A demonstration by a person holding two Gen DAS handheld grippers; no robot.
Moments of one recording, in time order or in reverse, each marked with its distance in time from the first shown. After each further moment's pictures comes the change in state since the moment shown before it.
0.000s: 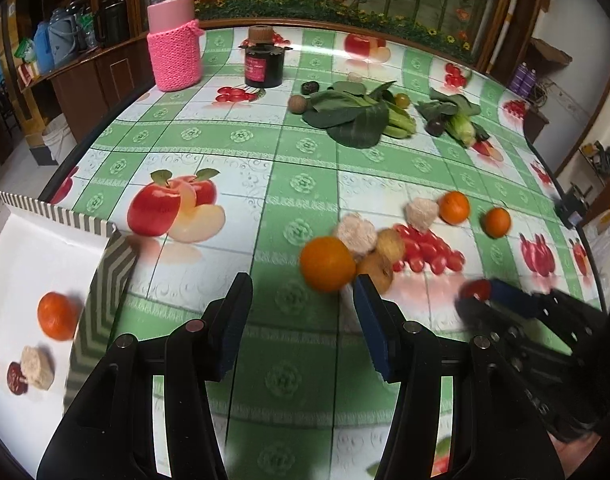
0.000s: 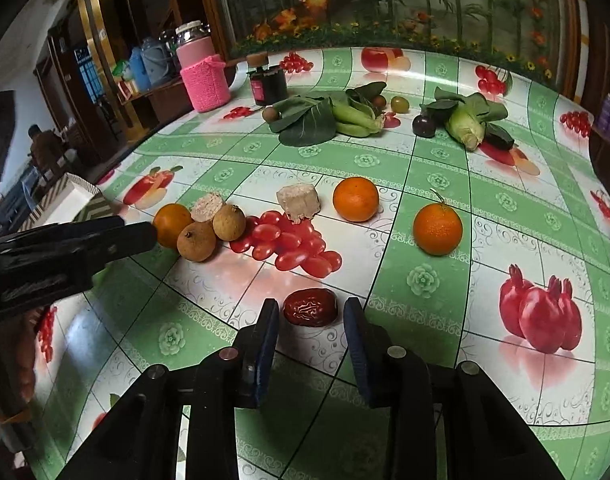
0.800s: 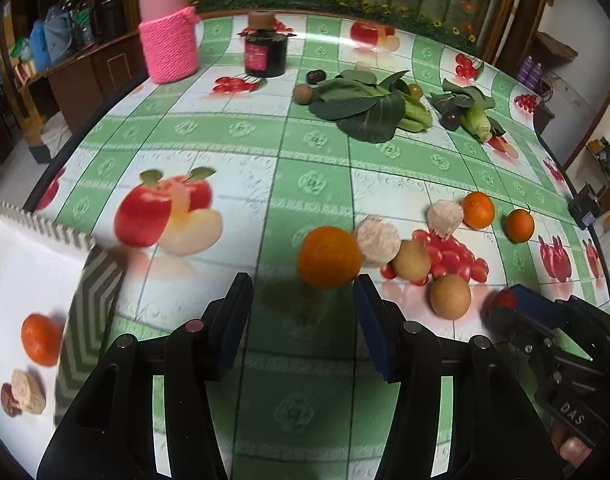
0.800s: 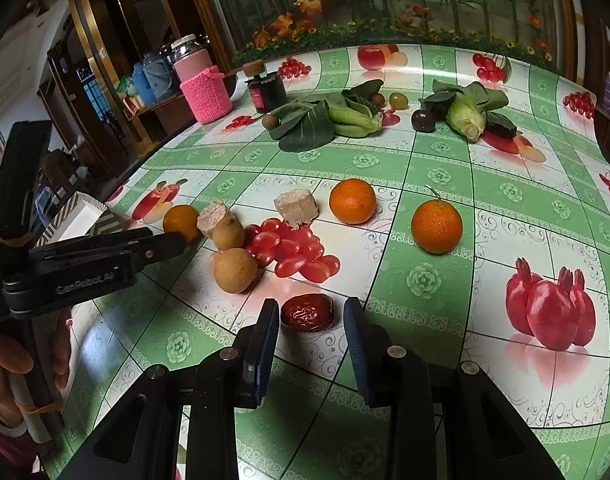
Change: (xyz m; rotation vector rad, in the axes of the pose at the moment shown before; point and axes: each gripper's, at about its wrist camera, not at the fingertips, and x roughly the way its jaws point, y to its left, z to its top) left arm 0.025 0.001 0.008 0.026 0.026 0.008; right arm 0.001 -0.011 0.002 0.050 -0.013 0.063
